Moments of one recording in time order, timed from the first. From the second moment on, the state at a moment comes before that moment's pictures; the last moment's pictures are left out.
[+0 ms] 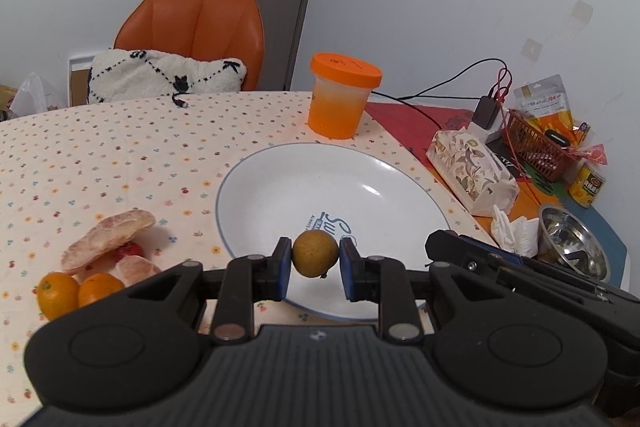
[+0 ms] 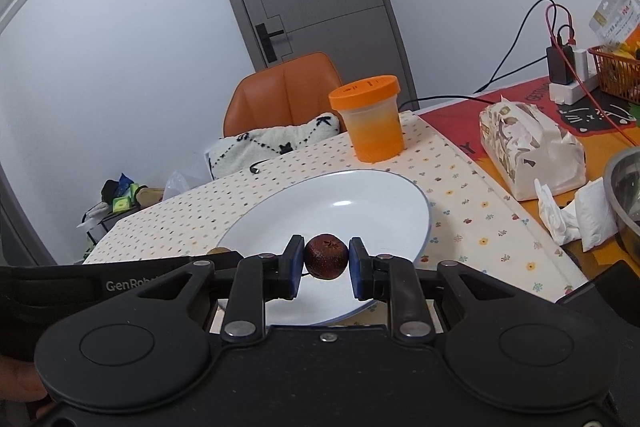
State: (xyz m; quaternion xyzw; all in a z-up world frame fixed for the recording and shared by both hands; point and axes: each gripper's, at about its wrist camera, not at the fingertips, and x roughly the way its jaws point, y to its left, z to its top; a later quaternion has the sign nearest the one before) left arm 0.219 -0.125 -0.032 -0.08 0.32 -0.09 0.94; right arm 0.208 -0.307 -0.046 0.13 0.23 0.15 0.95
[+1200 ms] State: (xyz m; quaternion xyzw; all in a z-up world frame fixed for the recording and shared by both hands) left arm 0.251 -0.120 -0.043 -0.09 0.34 -0.07 0.93; right arm 0.243 -0.303 -0.065 0.13 0.26 0.14 0.95
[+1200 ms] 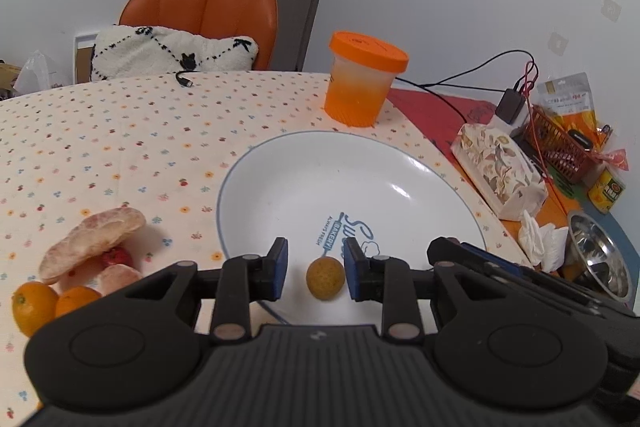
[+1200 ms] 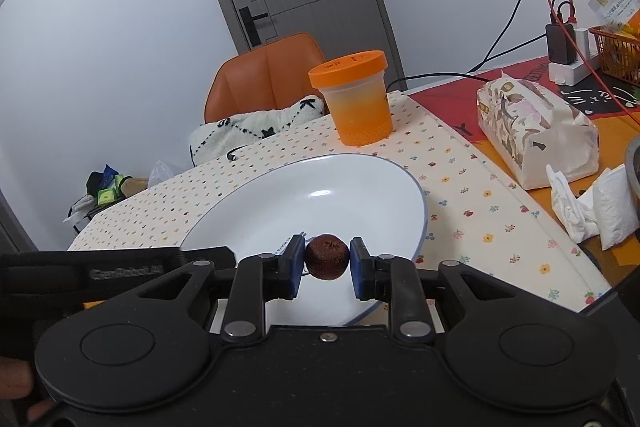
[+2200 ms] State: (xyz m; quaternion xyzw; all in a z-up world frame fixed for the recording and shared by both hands) left arm 0.183 -0.071 -0.009 -0.08 0.28 0.01 0.96; right arm 0.209 -0.294 -0.048 0.12 0.24 0.14 0.95
